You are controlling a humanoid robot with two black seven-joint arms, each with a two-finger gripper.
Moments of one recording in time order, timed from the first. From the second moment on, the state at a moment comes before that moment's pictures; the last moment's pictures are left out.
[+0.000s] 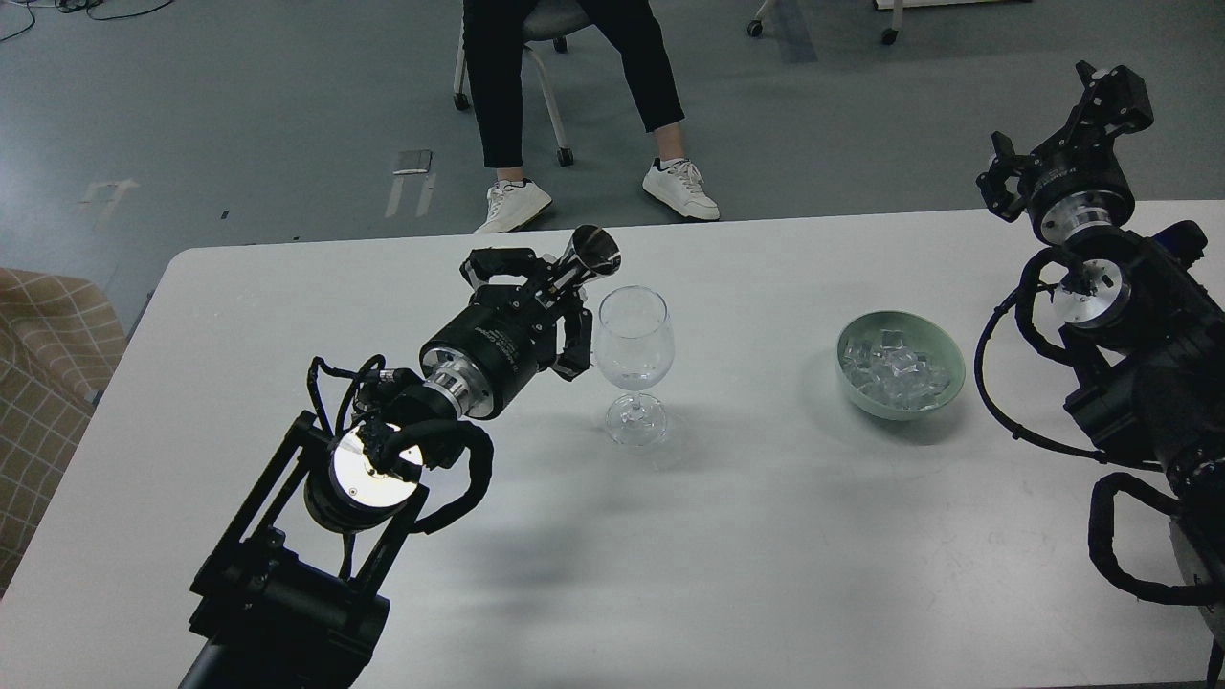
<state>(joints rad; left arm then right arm) -0.25 -0.01 -1.18 -1.64 0.37 0.33 0.27 0.81 -0.16 1.41 0.44 -0.57 0.14 0.24</state>
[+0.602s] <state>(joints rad) -0.30 0.00 -1.18 -1.64 0.50 0.31 0.29 0.81 -0.16 1.41 0.44 -0.57 0.14 0.24</state>
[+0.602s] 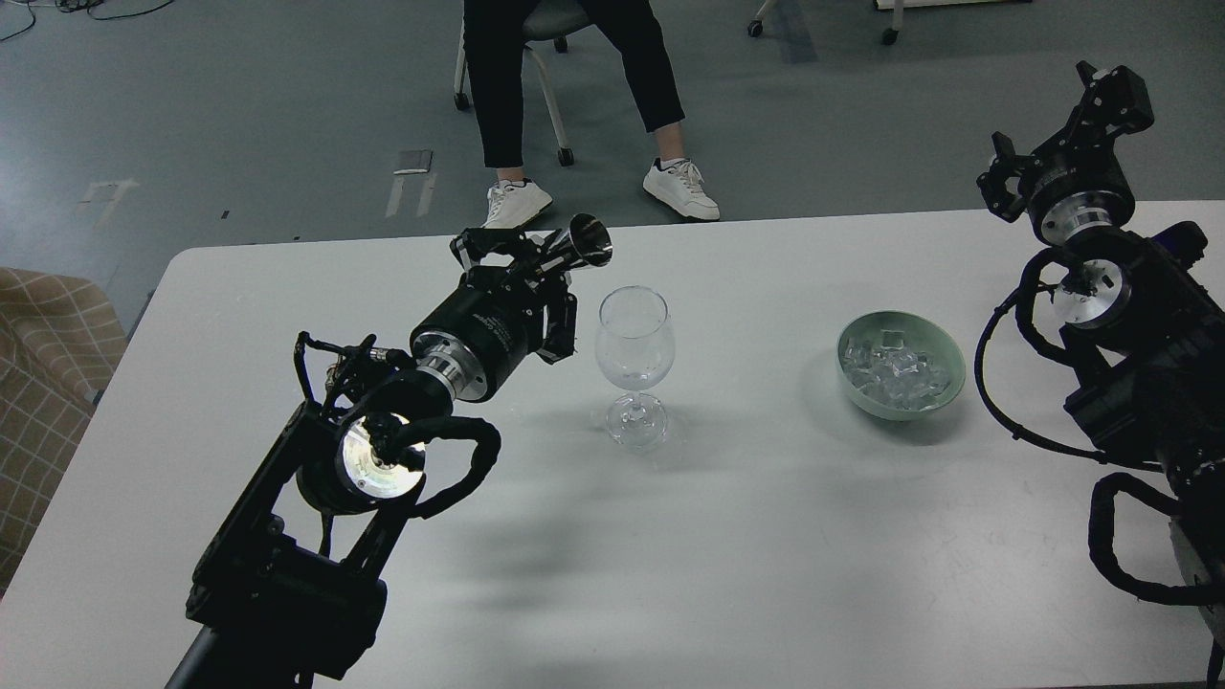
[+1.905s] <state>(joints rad) -0.42 0.13 -1.08 -1.66 0.84 0.17 0.29 0.81 -0.16 1.41 0.44 -0.57 0.14 0.24</state>
